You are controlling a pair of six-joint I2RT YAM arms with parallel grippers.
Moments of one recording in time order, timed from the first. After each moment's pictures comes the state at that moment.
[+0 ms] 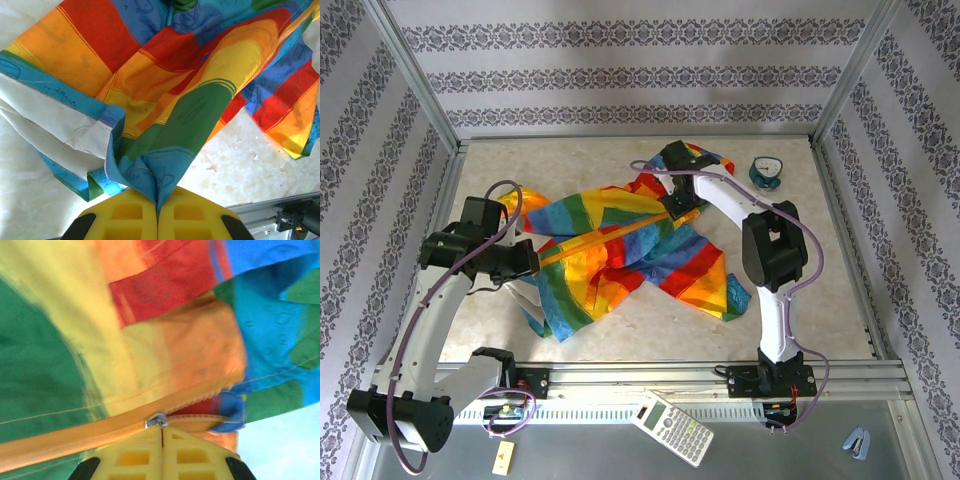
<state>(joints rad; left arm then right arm) -0.10 1.01 1.10 -1.23 0.32 -0.39 0.41 2.10 1.75 -0.91 0.09 -0.15</state>
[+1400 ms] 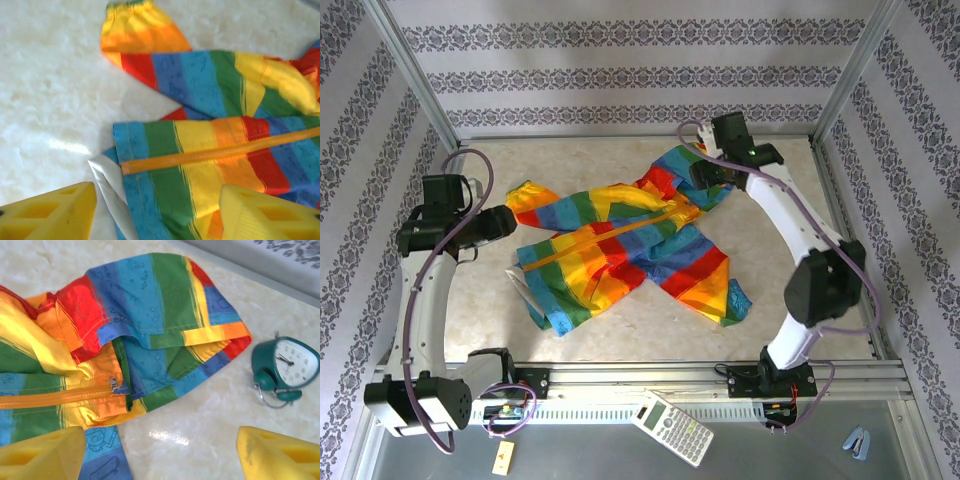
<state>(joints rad) 0.16 1.08 1.20 -1.01 0.18 -0.25 0.28 1.66 1.58 -0.77 0.12 -0.09</state>
